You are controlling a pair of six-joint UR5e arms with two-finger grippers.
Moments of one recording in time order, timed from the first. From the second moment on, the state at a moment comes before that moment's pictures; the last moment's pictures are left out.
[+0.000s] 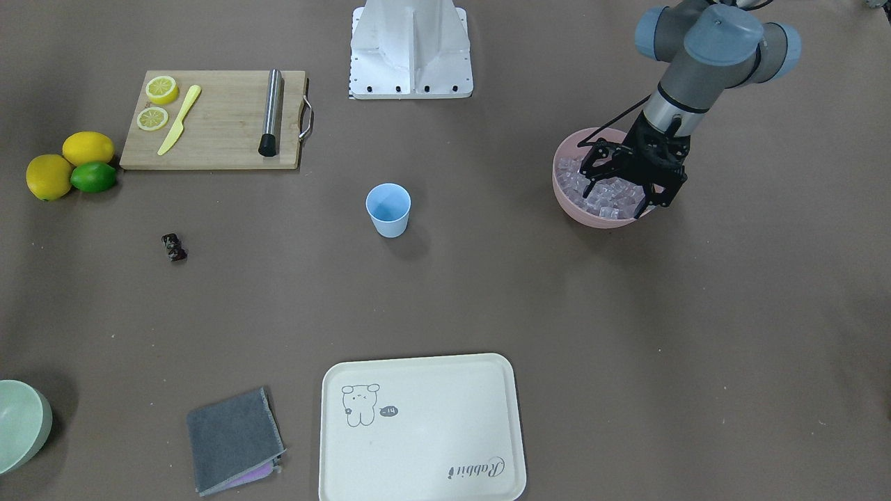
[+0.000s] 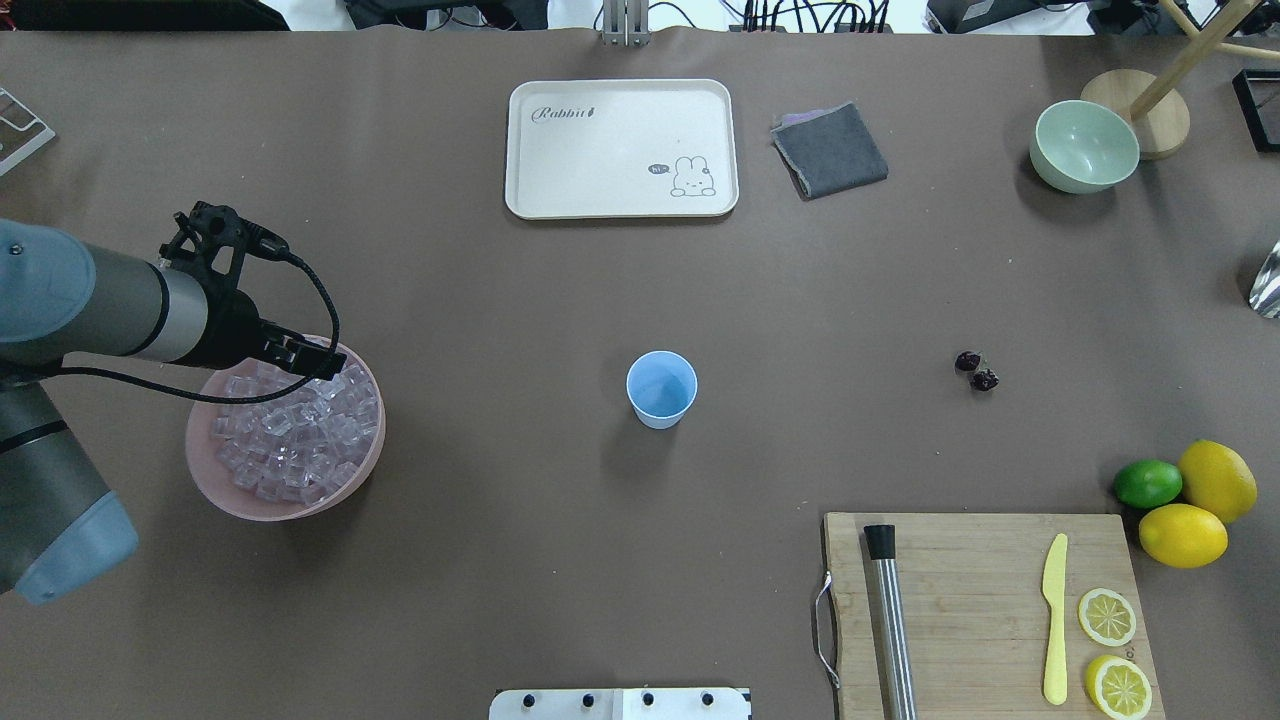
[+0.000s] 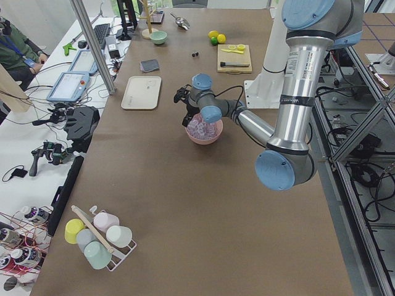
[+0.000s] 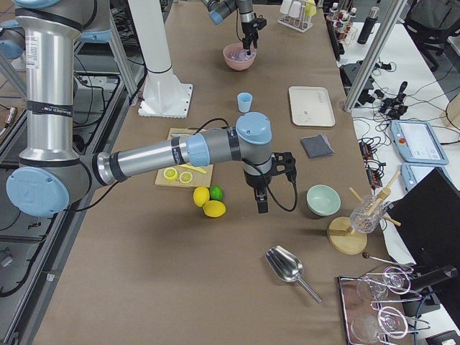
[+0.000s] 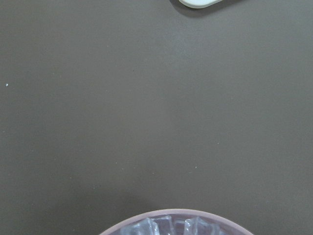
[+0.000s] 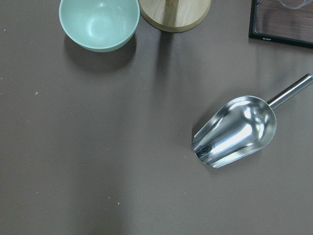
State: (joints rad) left arm -0.71 -1.71 -1.90 -2.06 -1.90 -0.72; right arm 1.52 -1.65 1.92 -1.60 2.27 0.07
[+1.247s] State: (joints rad) left arm -0.63 -1.70 -1.91 -2.05 -1.82 -0.72; right arm 1.52 -1.65 1.92 -1.60 2.27 0.07
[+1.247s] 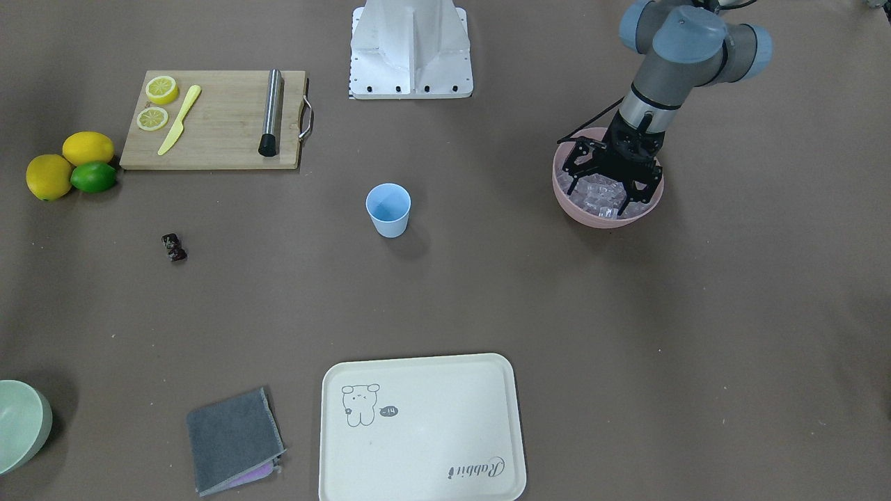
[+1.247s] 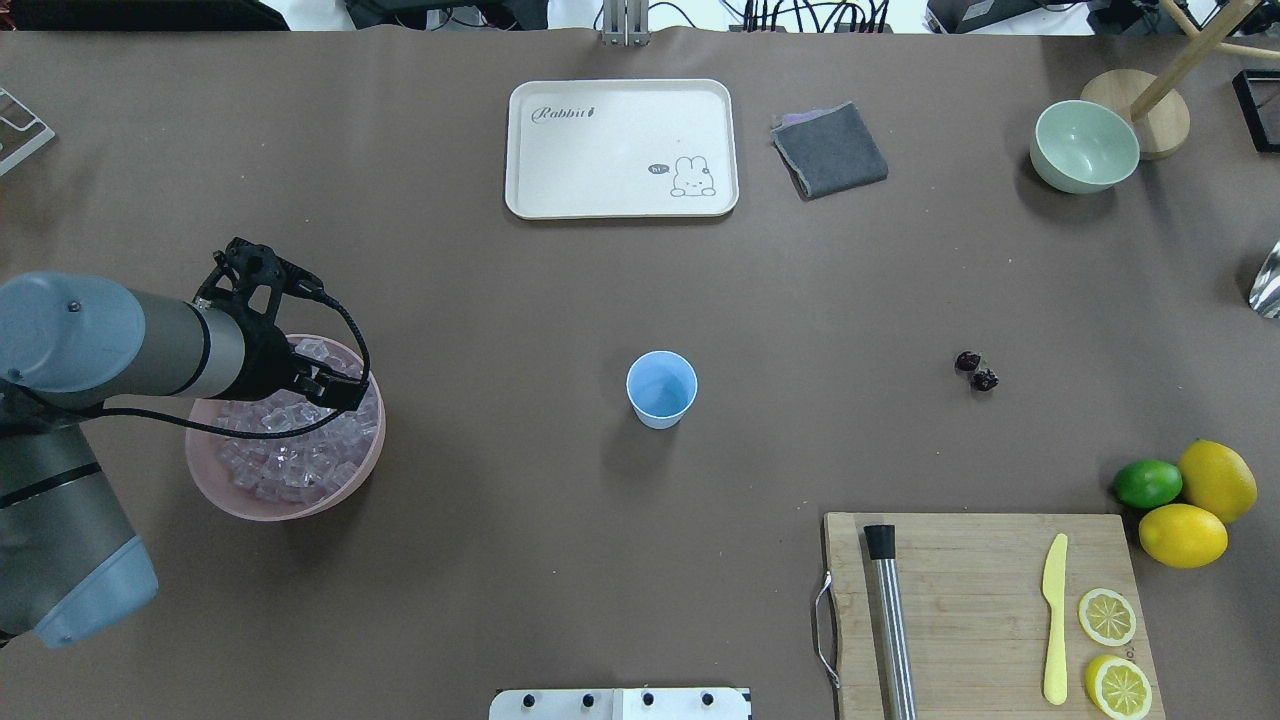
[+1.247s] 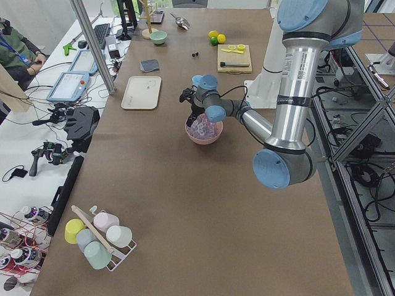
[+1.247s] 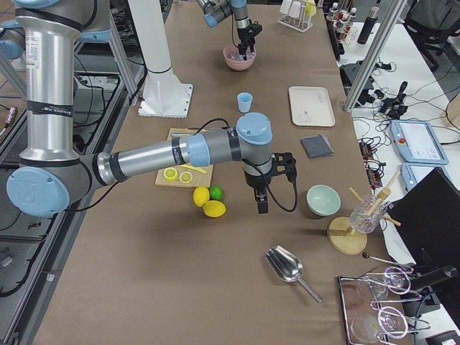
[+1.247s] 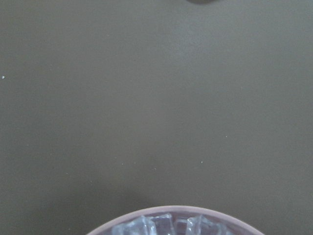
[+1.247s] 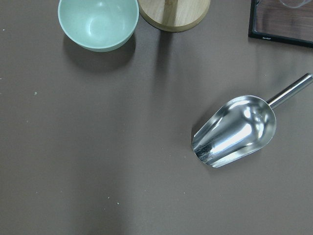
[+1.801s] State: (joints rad) left arm -0.62 -1.62 -1.95 -2.06 -1.82 -0.71; right arm 1.52 -1.65 1.92 -1.60 2.27 0.07
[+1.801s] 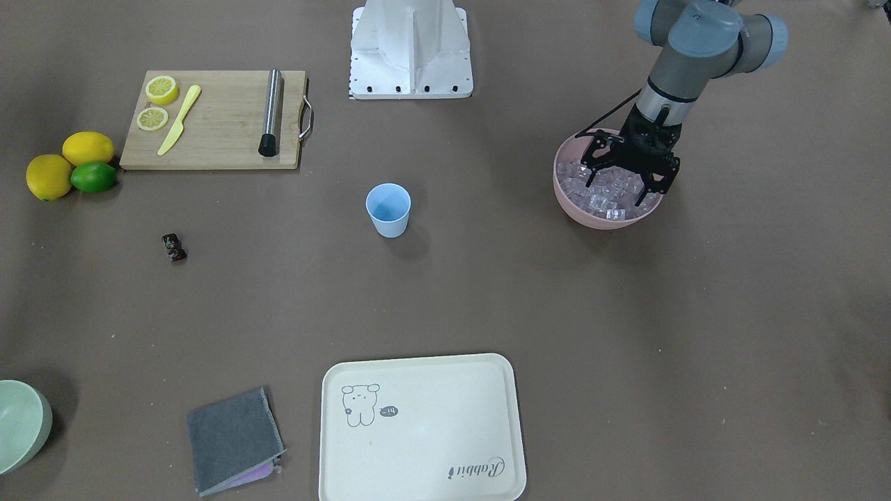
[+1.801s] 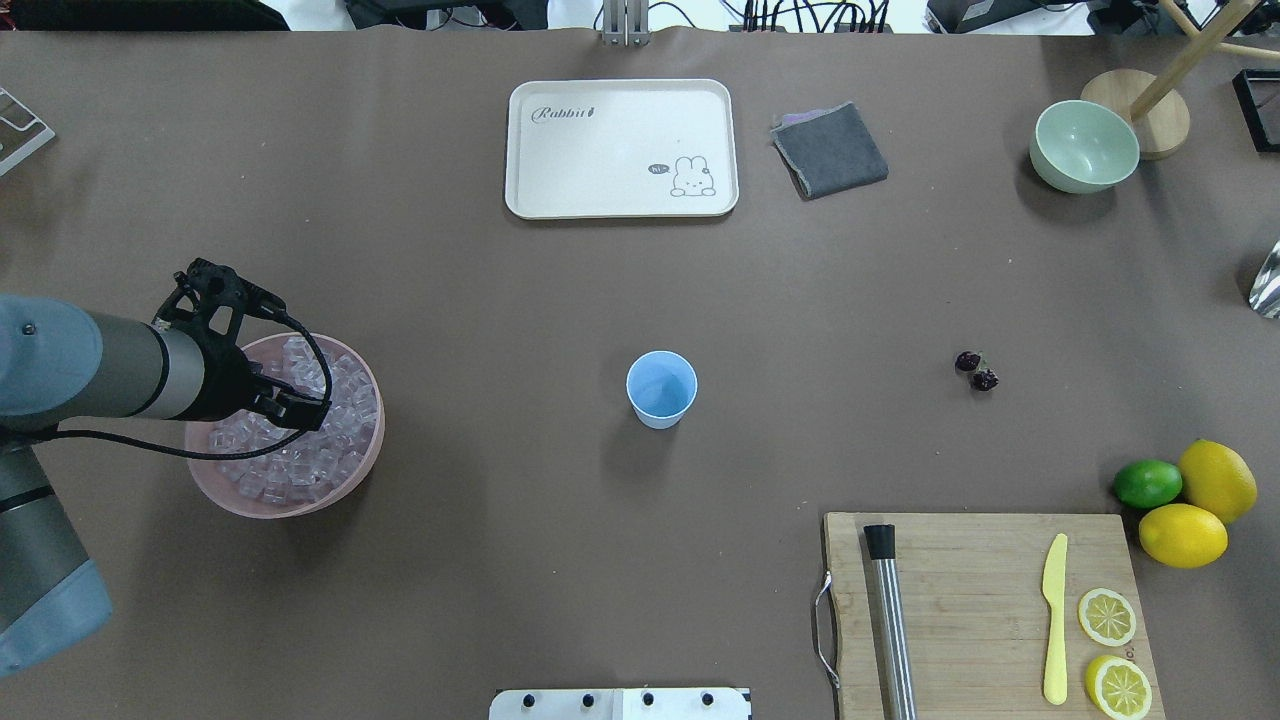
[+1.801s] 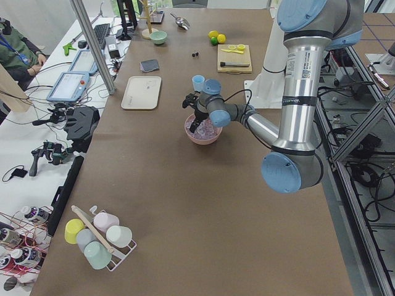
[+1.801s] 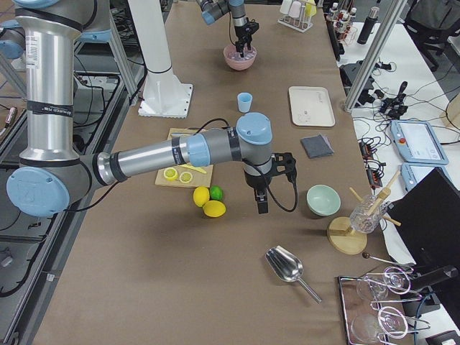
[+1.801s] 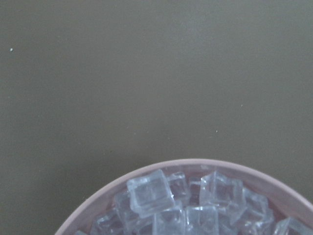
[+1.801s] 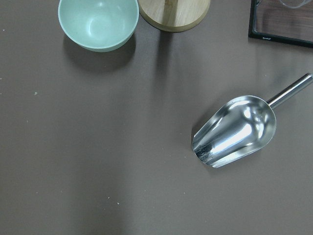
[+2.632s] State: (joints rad) left arm -0.61 -1.65 -1.93 -2.06 -1.82 -0.73; right arm 1.52 -1.65 1.92 -1.60 2.27 0.07
